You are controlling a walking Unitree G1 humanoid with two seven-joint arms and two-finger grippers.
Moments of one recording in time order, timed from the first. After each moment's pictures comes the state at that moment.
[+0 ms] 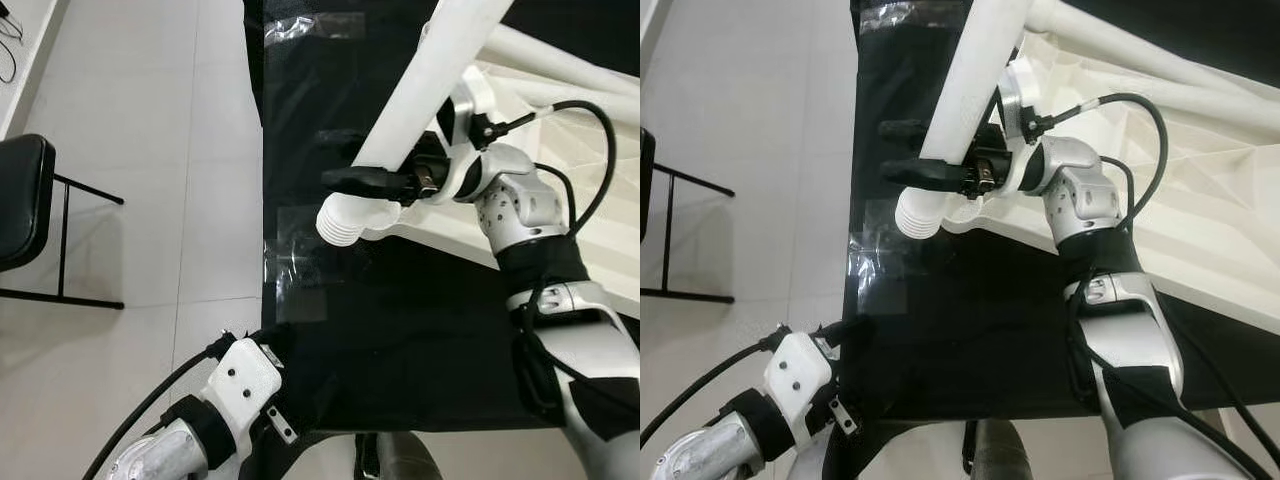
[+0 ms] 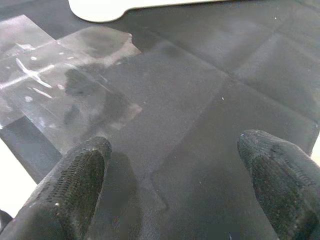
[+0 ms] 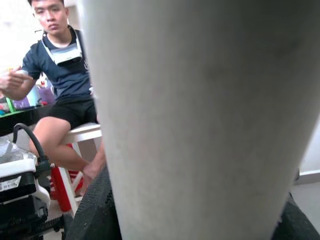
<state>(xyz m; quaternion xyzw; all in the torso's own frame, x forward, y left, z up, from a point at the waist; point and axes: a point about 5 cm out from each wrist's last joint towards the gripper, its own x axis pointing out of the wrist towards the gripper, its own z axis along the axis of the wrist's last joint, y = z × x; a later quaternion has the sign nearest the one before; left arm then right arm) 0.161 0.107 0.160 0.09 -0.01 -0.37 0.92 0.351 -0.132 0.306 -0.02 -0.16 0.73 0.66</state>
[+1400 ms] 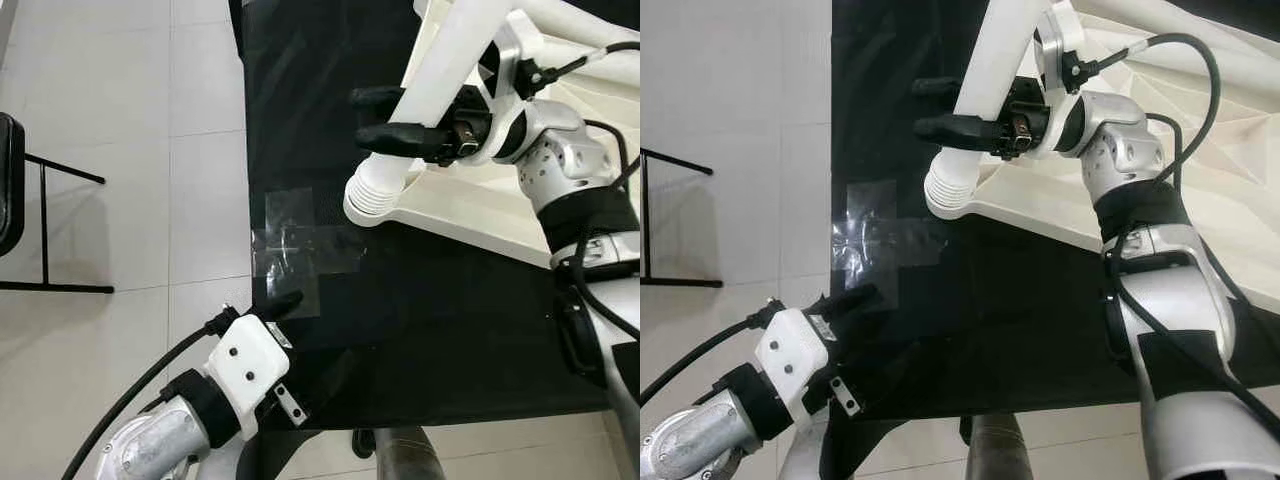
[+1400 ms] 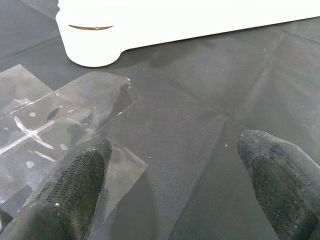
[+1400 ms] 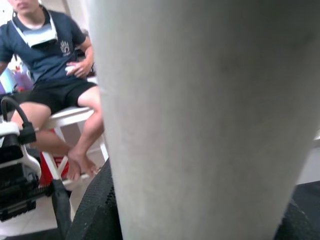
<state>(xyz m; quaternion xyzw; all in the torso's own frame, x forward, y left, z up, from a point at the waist) 0.168 0.099 0.193 0.10 -0.07 -0.38 0.92 0.357 -0.155 0.335 -0.09 -0.14 0.72 0.68</state>
